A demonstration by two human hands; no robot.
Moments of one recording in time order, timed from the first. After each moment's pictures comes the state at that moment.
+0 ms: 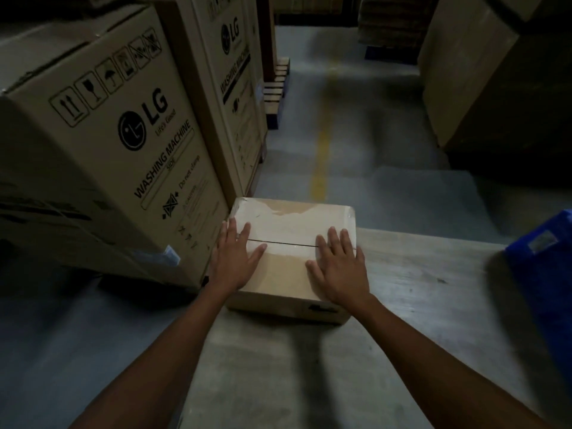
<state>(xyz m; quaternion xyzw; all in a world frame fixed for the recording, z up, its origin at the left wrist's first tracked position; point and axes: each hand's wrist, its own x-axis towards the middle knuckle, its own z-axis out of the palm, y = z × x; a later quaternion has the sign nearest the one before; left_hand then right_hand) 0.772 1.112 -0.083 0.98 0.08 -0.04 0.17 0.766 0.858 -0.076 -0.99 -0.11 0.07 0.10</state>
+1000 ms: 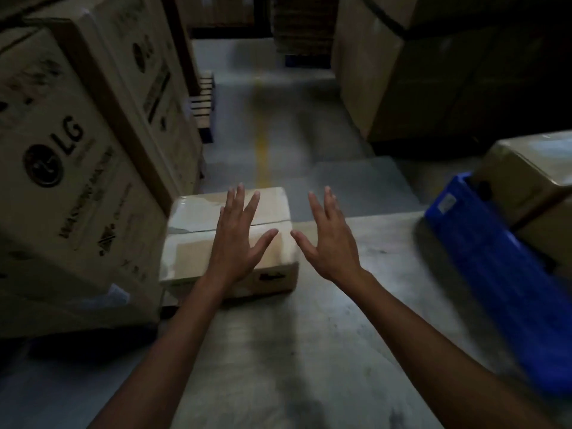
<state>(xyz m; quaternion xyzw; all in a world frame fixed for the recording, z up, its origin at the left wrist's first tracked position) 0.782 1.022 0.002 0.92 -0.21 0.15 0.30 0.743 0.817 0.014 -0.96 -0.01 -0.12 0.25</state>
